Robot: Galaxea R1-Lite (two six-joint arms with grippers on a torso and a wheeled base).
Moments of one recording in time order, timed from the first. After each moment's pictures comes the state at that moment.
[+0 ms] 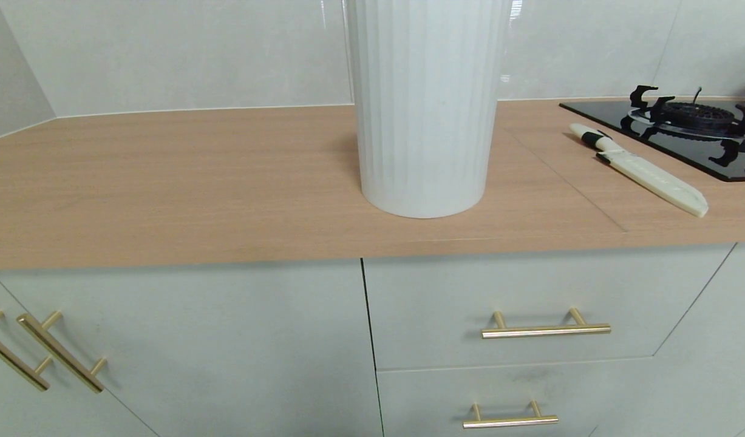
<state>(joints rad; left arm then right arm) 0.00 0.00 0.00 0.00 0.05 -0.01 0.00 0.00 0.00 0.00 -0.03 0.01</state>
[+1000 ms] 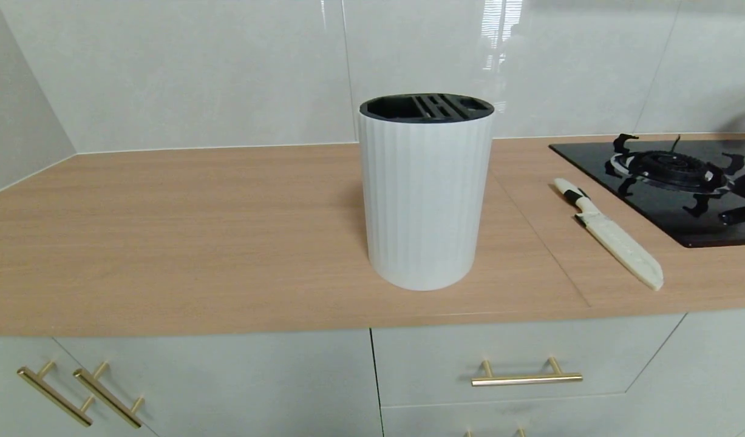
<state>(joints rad) 0.00 0.00 0.00 0.00 0.06 -0.01 0.00 0.00 0.00 0.00 -0.03 0.01</state>
